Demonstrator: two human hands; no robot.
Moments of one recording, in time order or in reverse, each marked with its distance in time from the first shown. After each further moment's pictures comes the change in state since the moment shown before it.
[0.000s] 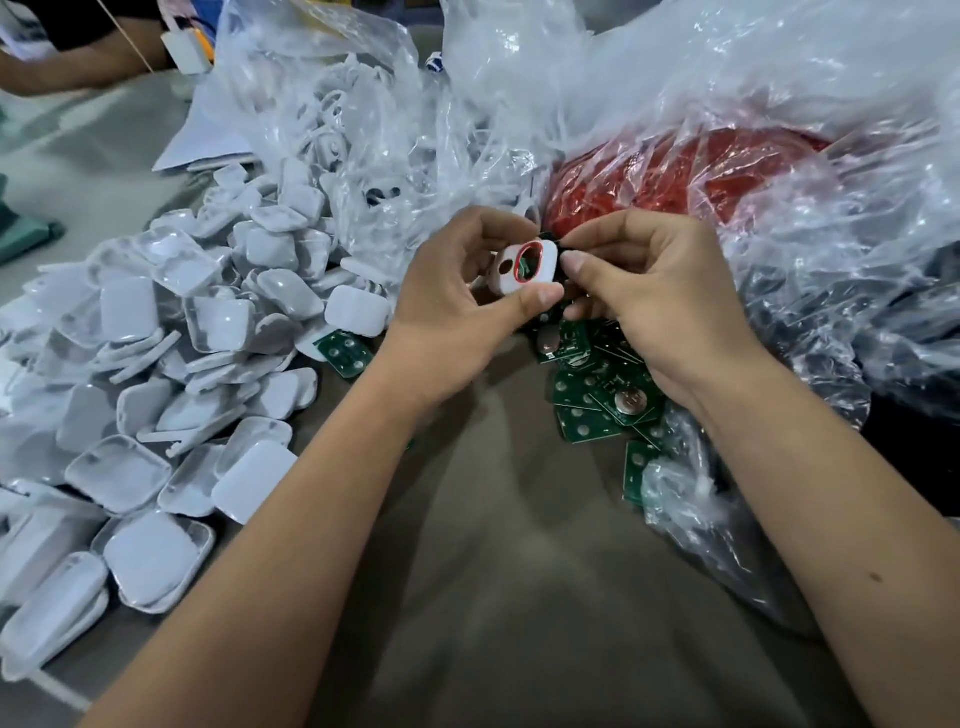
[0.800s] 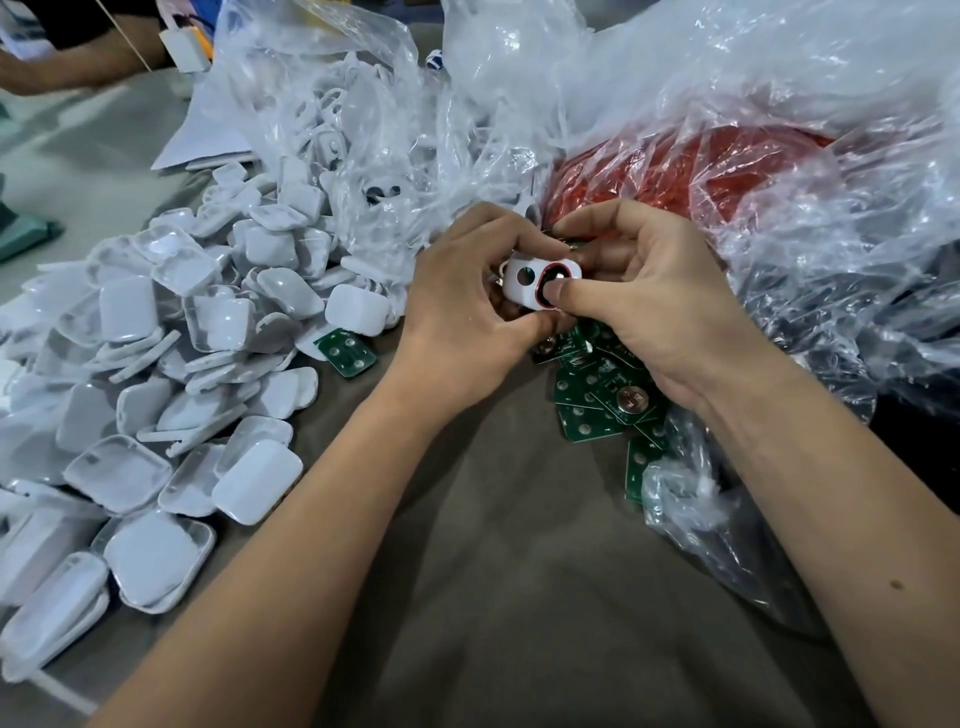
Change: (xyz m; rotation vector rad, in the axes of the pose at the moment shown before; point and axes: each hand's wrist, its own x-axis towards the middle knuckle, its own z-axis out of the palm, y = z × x) left_hand 0.002 0.000 0.006 0.213 0.014 0.160; right_hand -0.004 -0.006 0.004 0.000 -0.089 0.045
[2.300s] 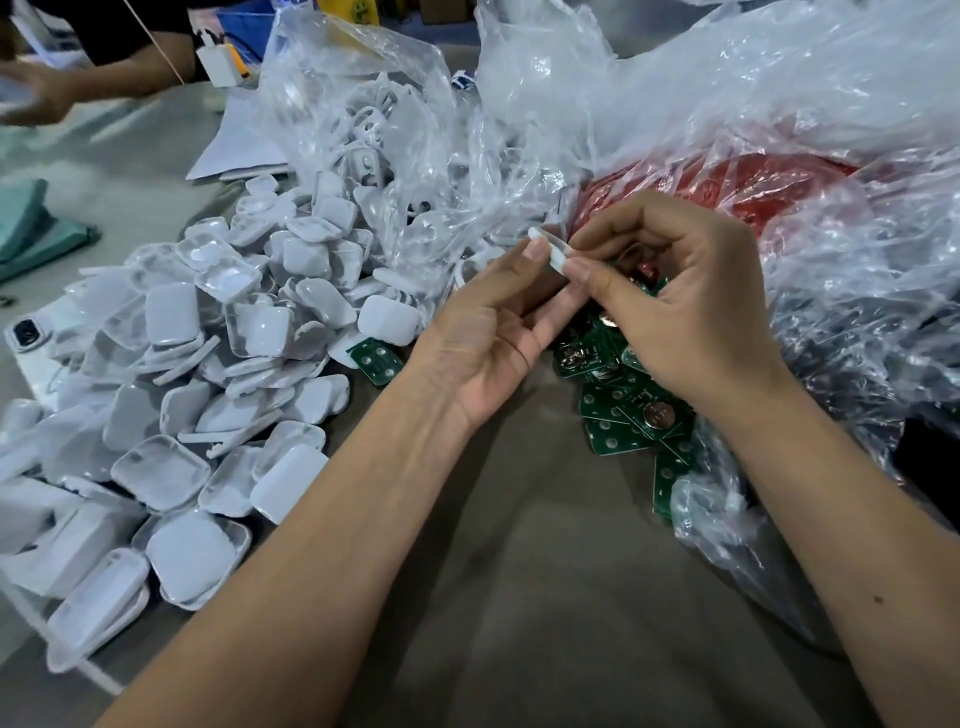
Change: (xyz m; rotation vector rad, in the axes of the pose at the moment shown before) left_hand 0.005 0.005 0.001 -1.392 0.075 -0.733; right_hand 0.000 -0.012 0.004 -0.450 0.101 -0.566
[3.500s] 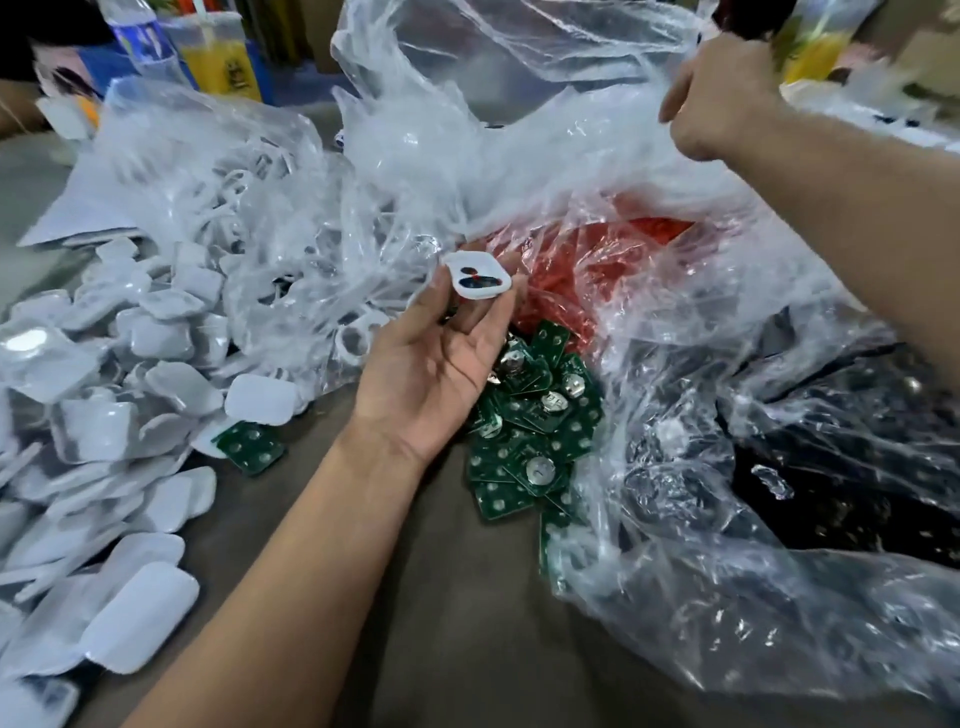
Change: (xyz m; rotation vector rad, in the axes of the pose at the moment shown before) left_hand 0.030 -0.021 0.028 -0.332 -0.179 -0.068; right_hand 0.183 0.083 -0.150 -0.985 -0.087 0.510
